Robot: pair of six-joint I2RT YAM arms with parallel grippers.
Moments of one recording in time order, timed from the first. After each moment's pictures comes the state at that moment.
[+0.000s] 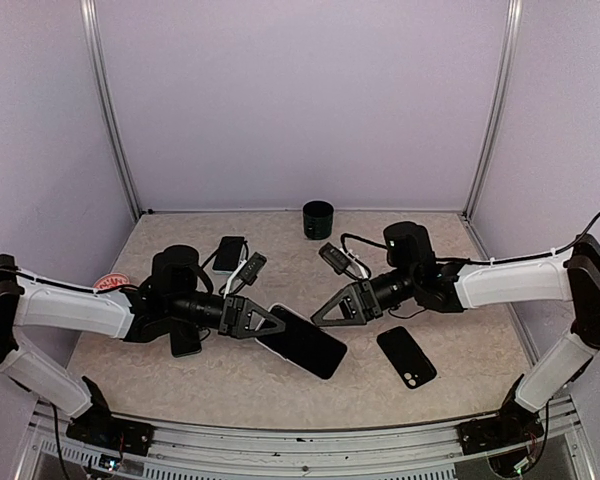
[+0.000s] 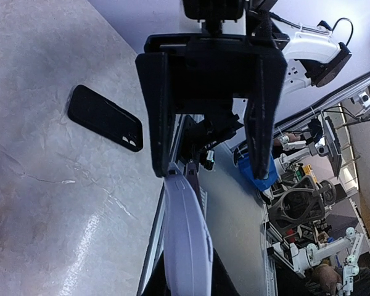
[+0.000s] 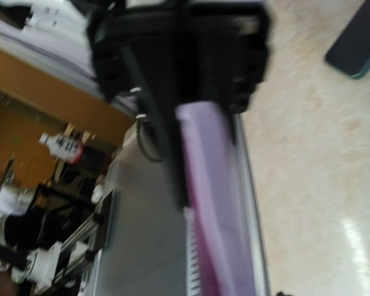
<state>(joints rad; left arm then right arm) -0.80 1.41 0.61 0.54 0.83 -0.70 0.77 1.56 0.86 0.30 -1.07 0.56</state>
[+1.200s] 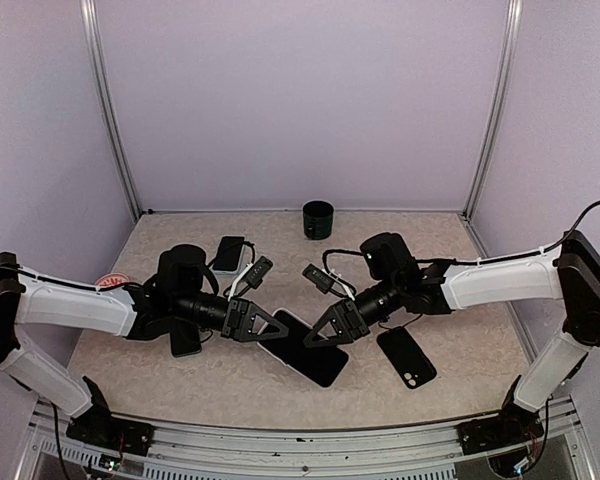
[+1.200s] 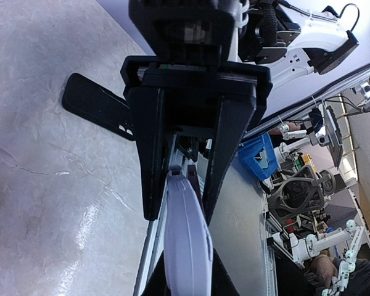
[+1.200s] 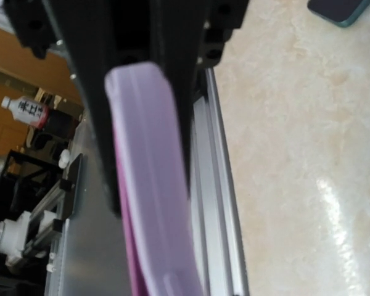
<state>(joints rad) -0.81 1.43 0.65 0.45 0.85 -0.65 0.86 1.63 0.94 0.07 -0.99 0.37</state>
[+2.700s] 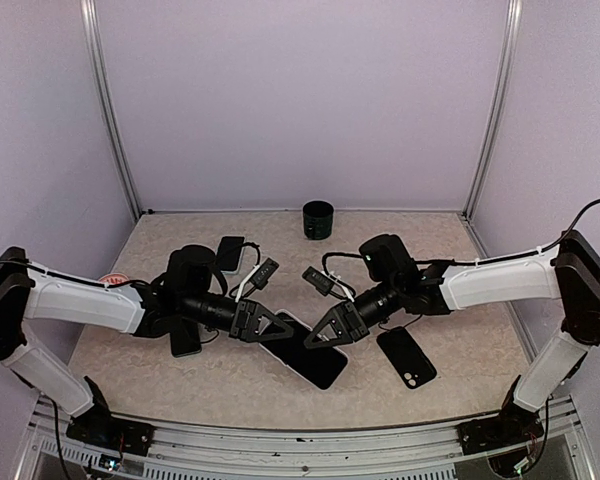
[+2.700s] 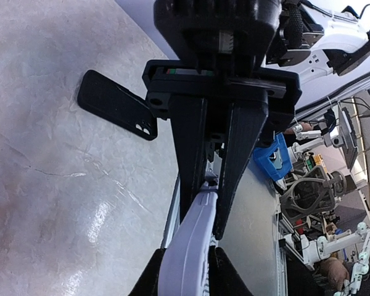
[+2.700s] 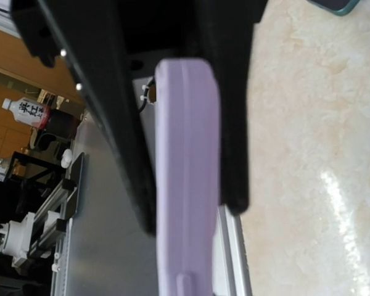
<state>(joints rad) -0.82 1.48 0.68 0.41 0.81 -0.62 0.86 1.64 0.94 0.06 -1.00 0.39</state>
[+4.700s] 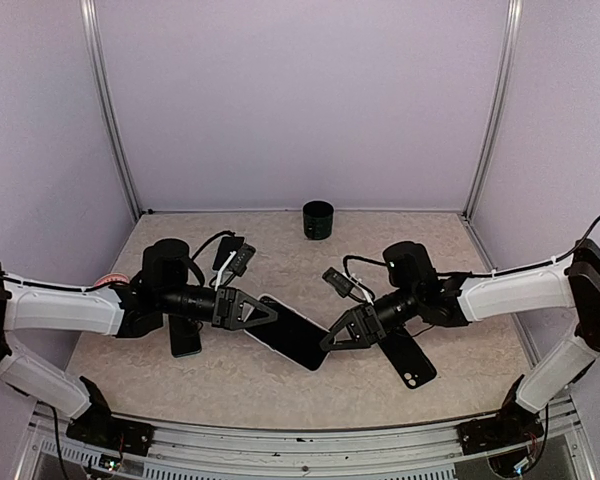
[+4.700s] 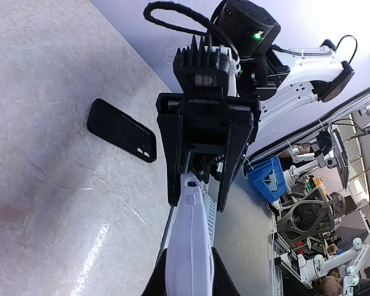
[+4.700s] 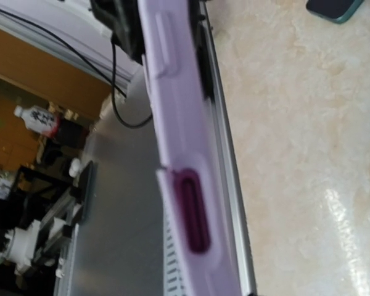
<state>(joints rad) -0.75 1.35 0.62 0.44 0.80 -0.66 0.82 1.54 0.78 0.21 -1.03 0.43</state>
